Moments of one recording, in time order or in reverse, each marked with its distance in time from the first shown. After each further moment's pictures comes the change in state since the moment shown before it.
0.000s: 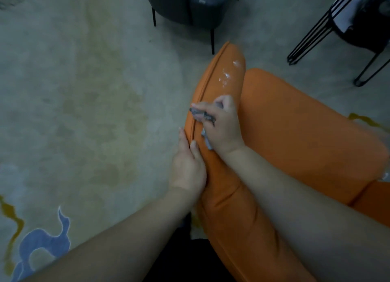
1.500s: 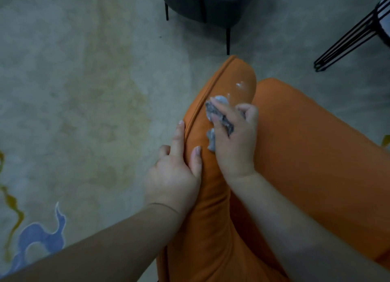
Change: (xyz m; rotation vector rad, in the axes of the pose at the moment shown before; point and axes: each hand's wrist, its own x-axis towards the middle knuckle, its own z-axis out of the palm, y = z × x) left_hand 0.068 0.034 0.023 0.528 0.173 0.082; right_hand 0.062 0.067 0.009 0.153 0.162 0.079
